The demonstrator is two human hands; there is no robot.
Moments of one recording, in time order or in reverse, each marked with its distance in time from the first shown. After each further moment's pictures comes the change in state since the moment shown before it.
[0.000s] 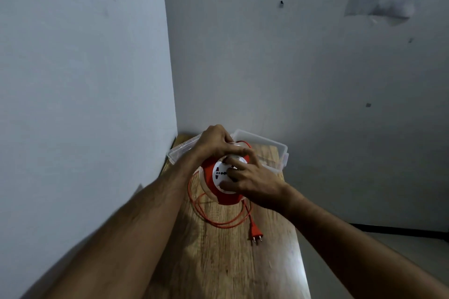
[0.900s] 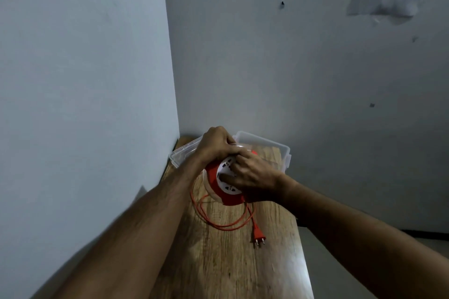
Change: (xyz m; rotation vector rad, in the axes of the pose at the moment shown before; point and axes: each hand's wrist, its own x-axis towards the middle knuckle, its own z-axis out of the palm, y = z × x) left_hand 0.005 -0.003 0.007 0.062 0.085 -0.001; right_hand 0.015 0.020 0.008 -0.171 0.106 -0.129
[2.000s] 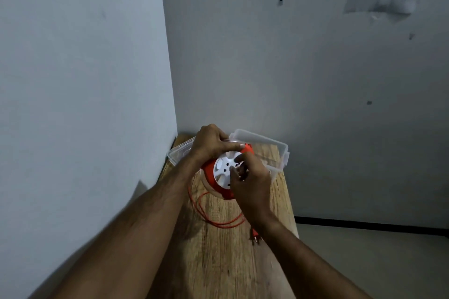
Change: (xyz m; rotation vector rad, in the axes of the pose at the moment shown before) left_hand 0.001 -0.018 0.005 -0.100 0.085 0.004; right_hand 0.020 -0.074 -0.019 0.913 0.636 1.292
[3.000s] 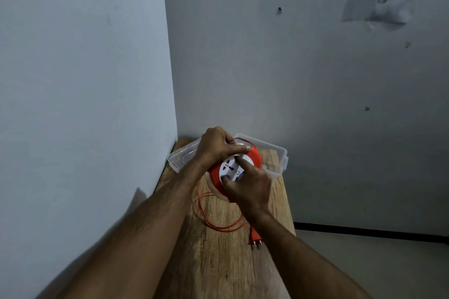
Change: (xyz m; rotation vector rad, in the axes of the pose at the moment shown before) left_hand -0.004 0.019 0.002 -0.017 0.052 0.047; right_hand 0.008 0.016 0.011 -0.261 -0.061 0.023
